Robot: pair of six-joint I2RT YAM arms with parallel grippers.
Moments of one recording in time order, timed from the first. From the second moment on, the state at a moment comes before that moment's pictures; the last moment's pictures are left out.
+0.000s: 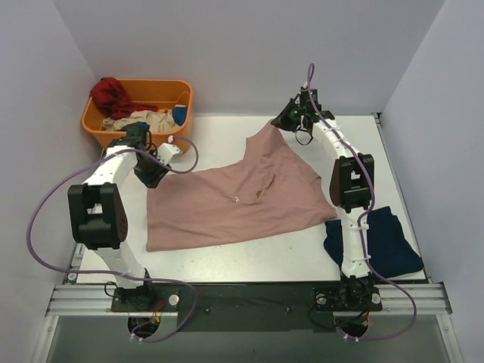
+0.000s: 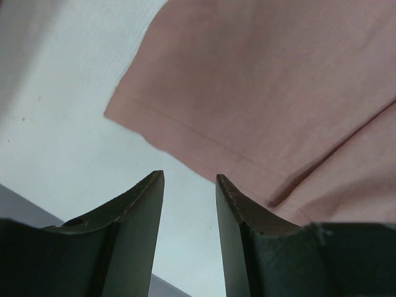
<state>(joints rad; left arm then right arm) 0.04 1.76 1.37 -0.83 0.16 0.82 0.20 2.37 2.08 -0.35 -0.29 0.75</state>
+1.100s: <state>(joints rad) 0.03 2.15 1.63 -0.83 0.13 0.83 0.22 2.27 2.03 -0.39 -0.31 0.64</state>
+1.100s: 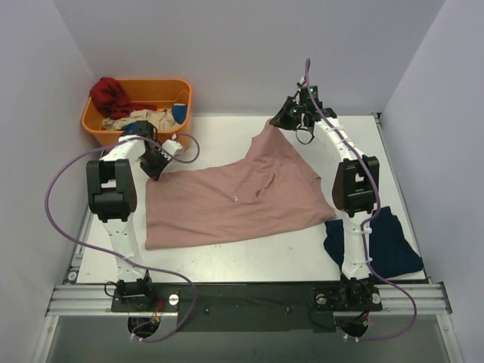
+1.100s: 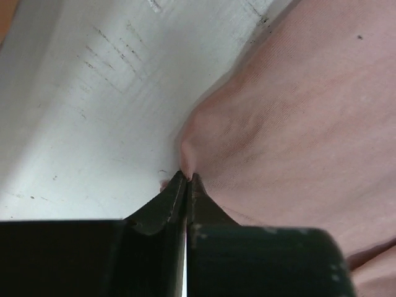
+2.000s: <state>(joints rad) 0.02 1.67 1.23 -1.00 0.12 0.99 0.04 1.61 1.23 -0.59 -0.59 0.25</state>
